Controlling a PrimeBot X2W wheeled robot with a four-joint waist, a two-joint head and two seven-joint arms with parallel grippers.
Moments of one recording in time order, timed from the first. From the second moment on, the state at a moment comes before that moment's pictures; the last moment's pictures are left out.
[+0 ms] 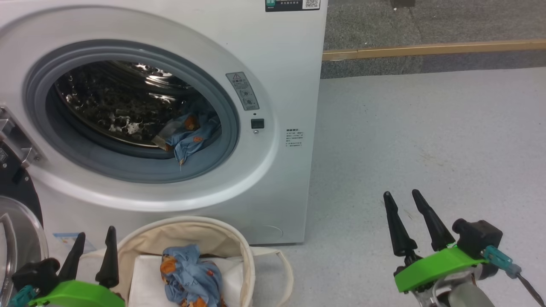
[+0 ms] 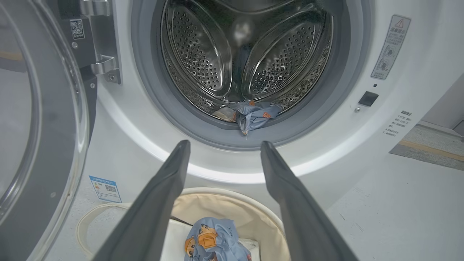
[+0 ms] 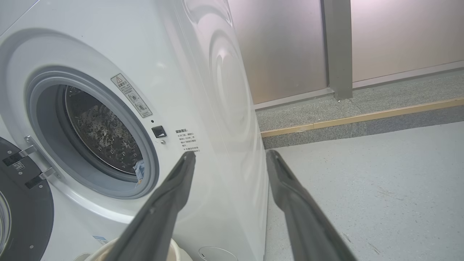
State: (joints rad) left arm -0.16 0.34 -0.17 0.46 -0.64 -0.02 -0.25; right arm -0.14 -0.11 0.18 0.27 0.39 0.13 -0.25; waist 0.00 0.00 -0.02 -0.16
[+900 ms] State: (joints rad) left arm -0.14 0.35 -0.21 0.38 -0.61 0.02 -0.21; right arm -0.14 -0.11 0.18 0.27 0.39 0.13 -0.25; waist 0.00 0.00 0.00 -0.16
